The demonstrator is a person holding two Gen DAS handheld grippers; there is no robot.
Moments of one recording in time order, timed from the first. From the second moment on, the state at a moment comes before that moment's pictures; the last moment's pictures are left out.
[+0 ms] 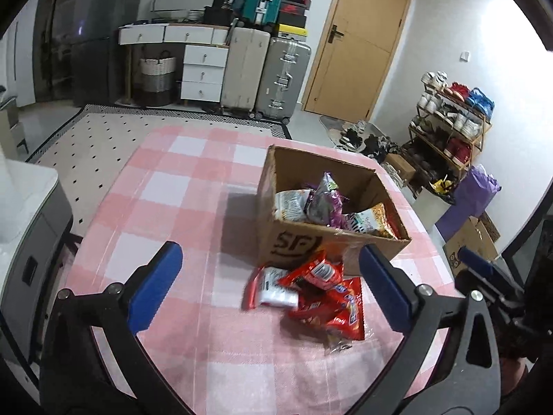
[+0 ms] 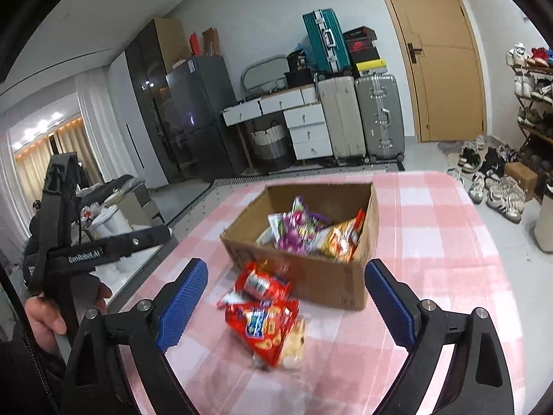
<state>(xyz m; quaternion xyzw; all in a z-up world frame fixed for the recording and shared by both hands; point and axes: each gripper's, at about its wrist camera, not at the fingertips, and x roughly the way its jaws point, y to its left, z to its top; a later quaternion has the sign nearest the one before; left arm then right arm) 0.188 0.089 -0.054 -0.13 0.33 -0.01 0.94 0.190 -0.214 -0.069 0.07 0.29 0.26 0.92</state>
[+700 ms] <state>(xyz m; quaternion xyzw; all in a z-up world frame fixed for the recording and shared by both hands) 0.151 0.112 -0.137 -0.17 0.37 0.02 0.91 0.201 -0.161 -0.145 0.03 0.35 0.30 0.89</state>
